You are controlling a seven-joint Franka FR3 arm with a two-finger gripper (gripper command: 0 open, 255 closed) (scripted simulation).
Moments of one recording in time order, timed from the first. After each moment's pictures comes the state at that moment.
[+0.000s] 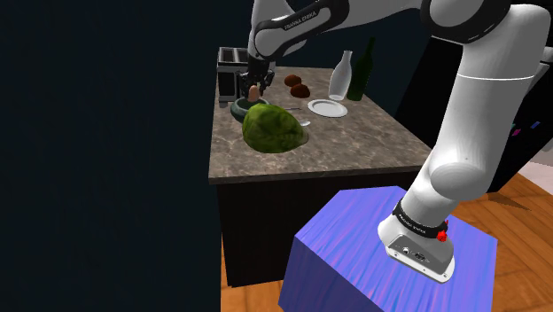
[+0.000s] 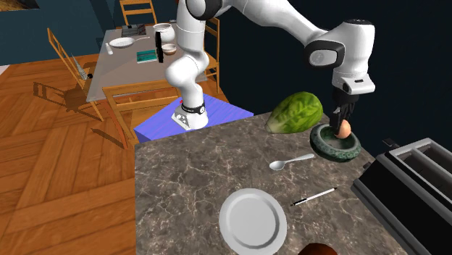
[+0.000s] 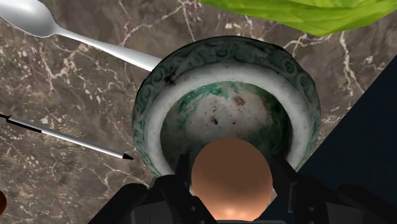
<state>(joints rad) 0.09 0.23 0.00 -1.84 -0.12 2.31 0.39</state>
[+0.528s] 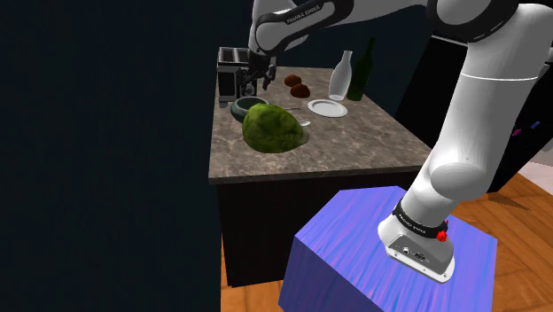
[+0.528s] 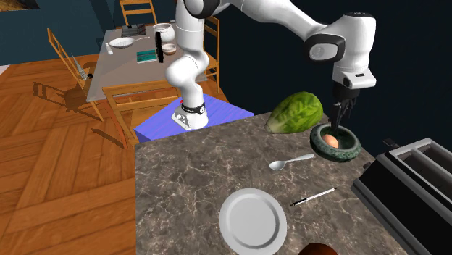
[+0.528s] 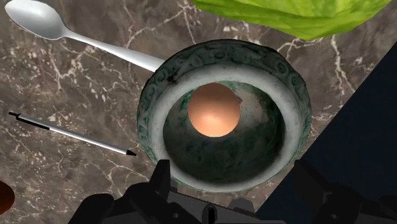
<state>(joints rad) 0.09 0.20 0.01 -1.84 -0.12 2.28 0.39</state>
